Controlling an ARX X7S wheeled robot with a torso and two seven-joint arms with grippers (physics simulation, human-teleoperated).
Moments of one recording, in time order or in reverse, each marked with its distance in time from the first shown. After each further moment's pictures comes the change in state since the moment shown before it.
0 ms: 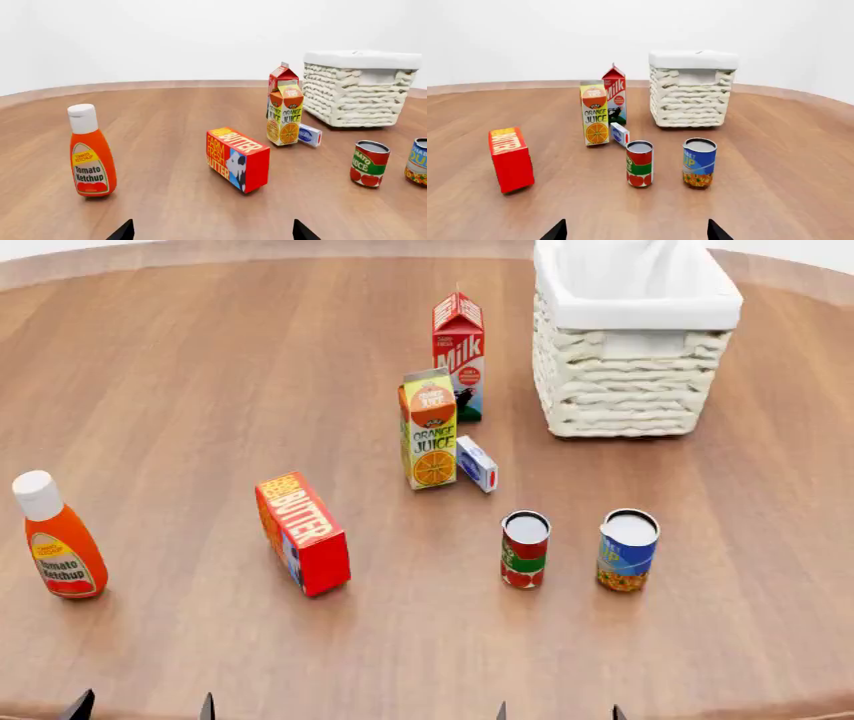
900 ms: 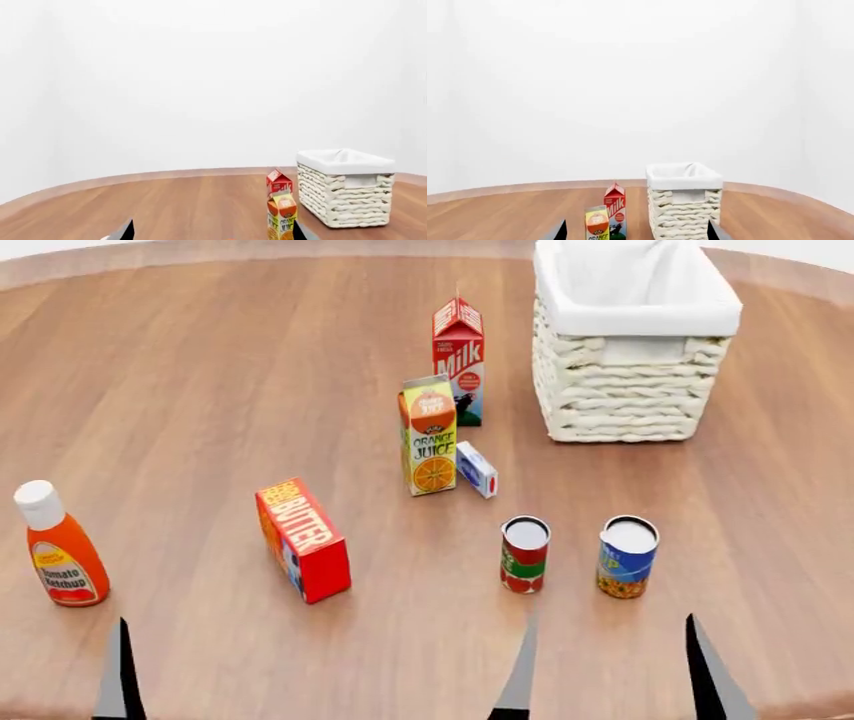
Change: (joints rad) left arm 0.145 -0.109 0.072 0.703 -0.031 -0.248 -0.117; right arm -0.114 0.098 -0.048 -0.681 0.088 0.212 0.121
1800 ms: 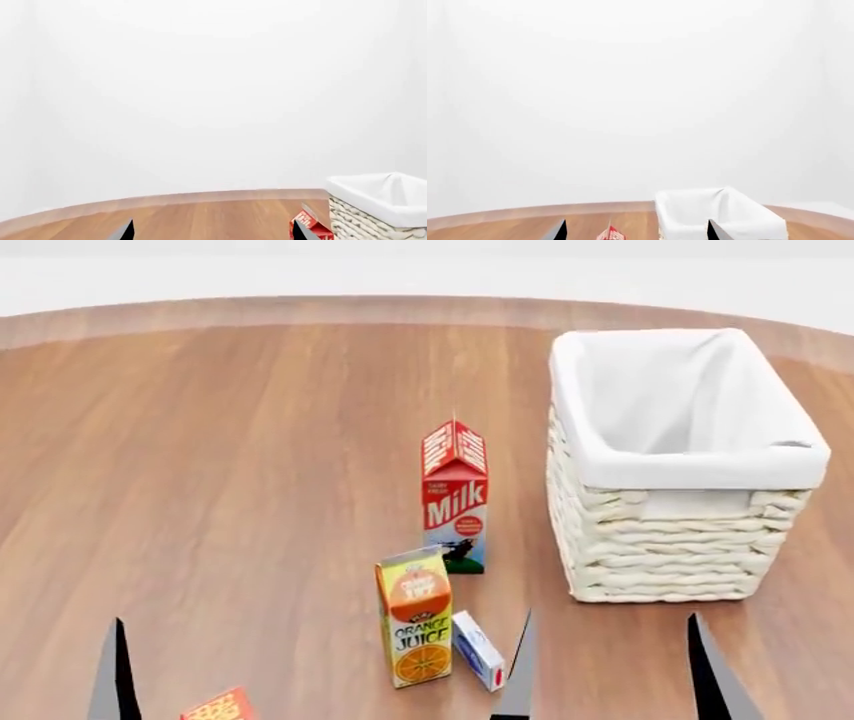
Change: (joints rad) left arm 0.010 -0.053 0.042 0.061 -0.020 -0.015 -0.055; right arm -0.014 0.056 -0.027 -0.057 0.062 0.007 0.055
